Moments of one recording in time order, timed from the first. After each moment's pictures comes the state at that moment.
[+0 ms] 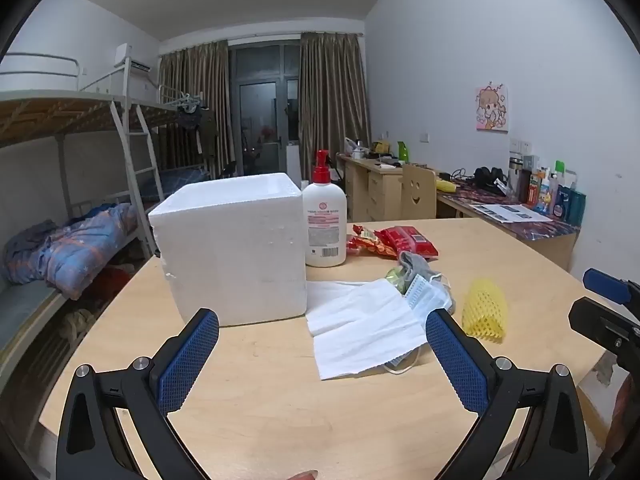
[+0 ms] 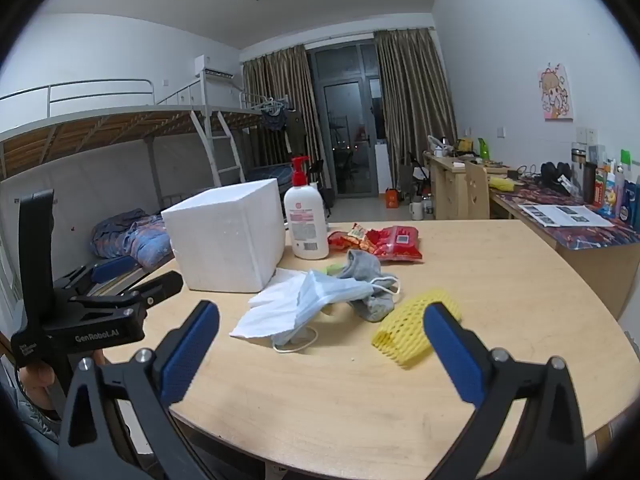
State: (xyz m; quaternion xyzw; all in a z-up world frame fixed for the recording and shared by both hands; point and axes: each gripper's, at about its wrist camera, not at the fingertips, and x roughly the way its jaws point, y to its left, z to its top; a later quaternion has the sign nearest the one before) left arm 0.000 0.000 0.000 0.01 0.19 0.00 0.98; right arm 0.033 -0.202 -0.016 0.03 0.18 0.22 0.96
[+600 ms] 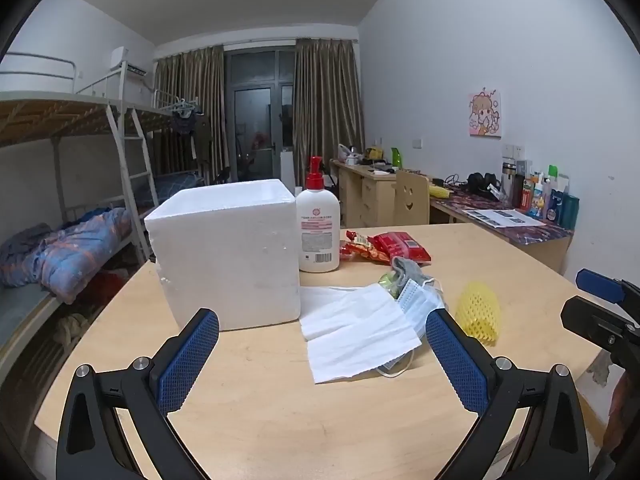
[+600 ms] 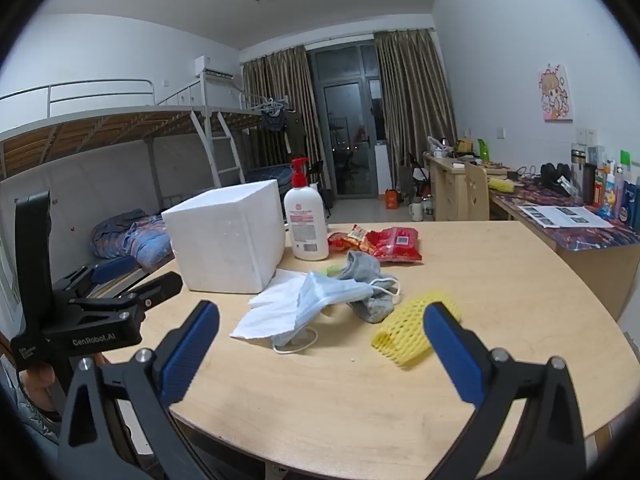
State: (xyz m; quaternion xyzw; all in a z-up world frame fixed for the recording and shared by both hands) left arm -0.003 0.000 -0.001 0.01 0.18 -0.02 0.98; right arm 0.033 -0.202 -0.016 0.02 0.18 0.22 0.96
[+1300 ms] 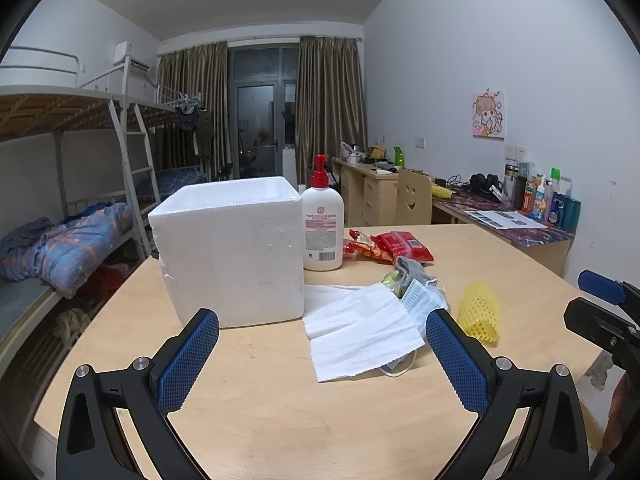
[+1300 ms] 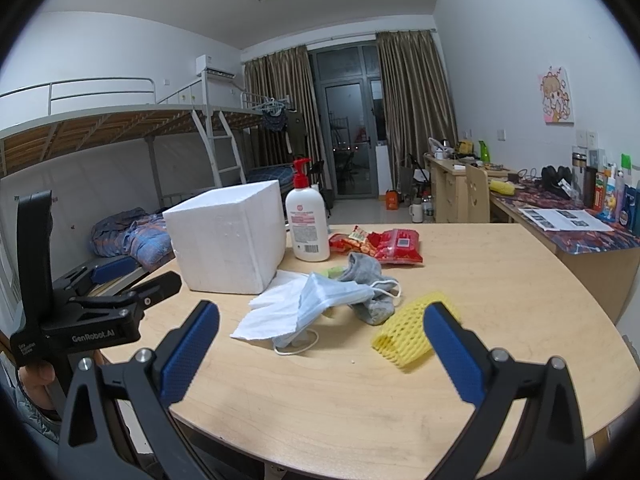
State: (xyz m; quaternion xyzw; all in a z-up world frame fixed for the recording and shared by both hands) left arm -0.002 0.004 0.000 0.00 0.19 -0.01 0.98; right arm 0.031 -0.201 -0.016 0.02 0.17 0.22 0.96
